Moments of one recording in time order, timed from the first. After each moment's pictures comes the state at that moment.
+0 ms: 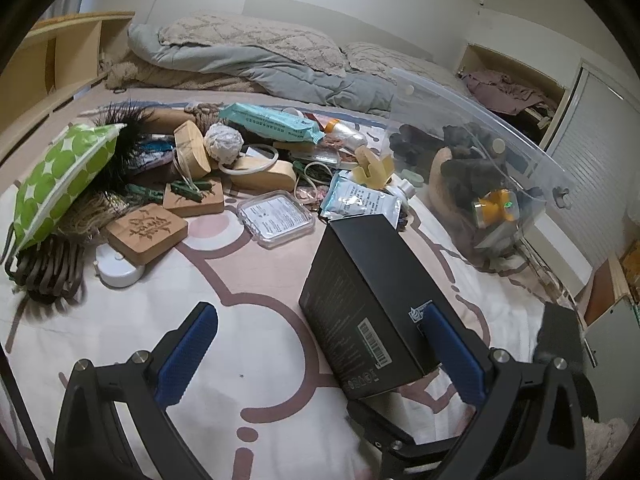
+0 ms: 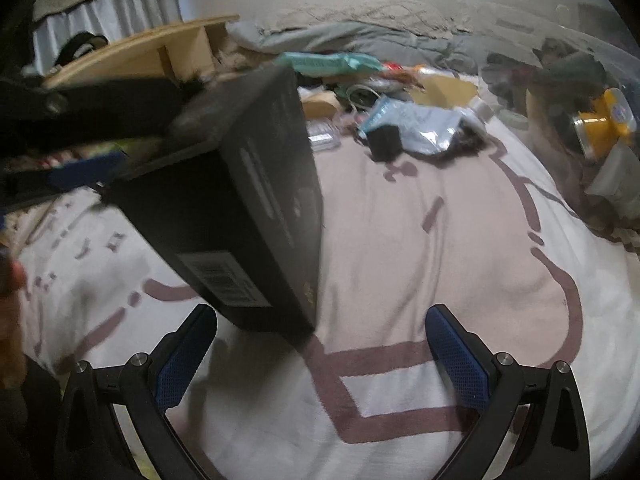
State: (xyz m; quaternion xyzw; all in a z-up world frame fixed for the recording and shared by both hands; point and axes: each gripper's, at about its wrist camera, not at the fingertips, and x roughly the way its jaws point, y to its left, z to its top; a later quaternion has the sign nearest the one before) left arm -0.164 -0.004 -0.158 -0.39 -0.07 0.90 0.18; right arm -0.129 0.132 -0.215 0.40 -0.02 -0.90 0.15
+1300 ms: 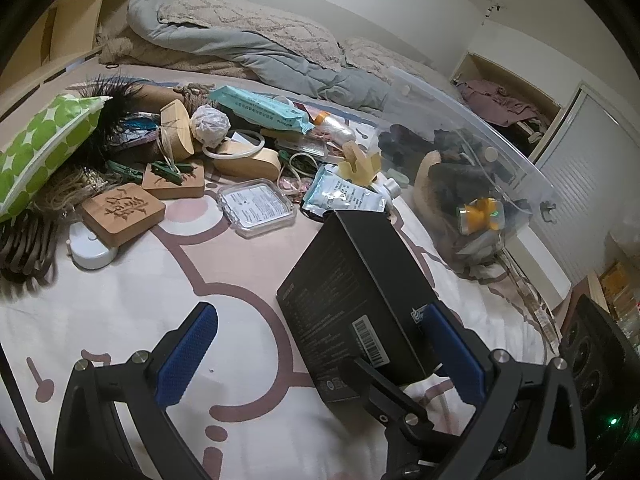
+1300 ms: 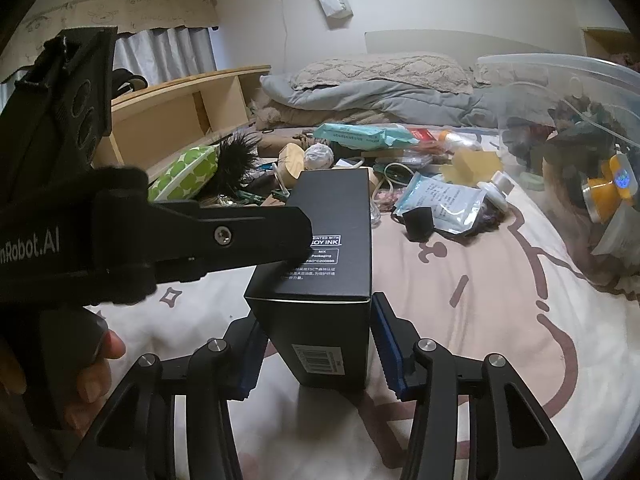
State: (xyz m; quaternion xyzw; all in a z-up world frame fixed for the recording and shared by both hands) left arm -0.168 -0.001 -0.163 -0.40 -0.11 0.88 0.20; right arm -0.121 0.121 -0.178 0.32 -0.04 -0.93 0.19
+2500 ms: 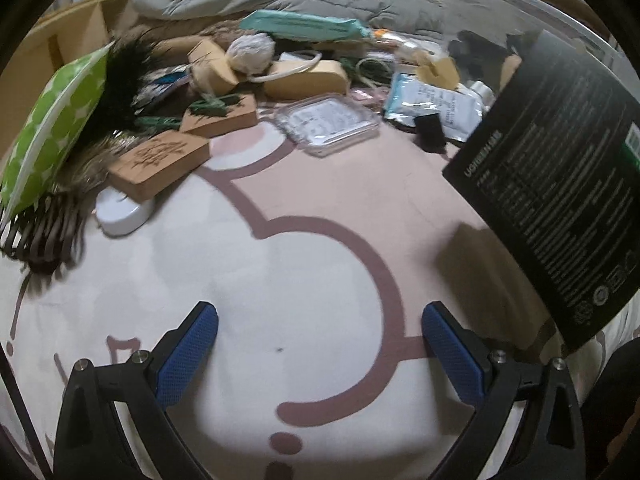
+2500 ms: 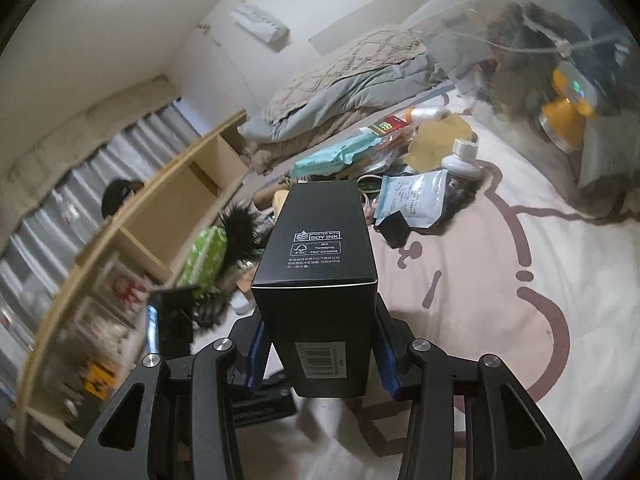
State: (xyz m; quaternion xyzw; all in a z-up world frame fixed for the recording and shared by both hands) left arm -0.182 0.011 -0.228 -0.49 0.04 0.87 0.09; right arm -0.134 0.206 -0.159 0.33 -0.27 -0.88 0.22
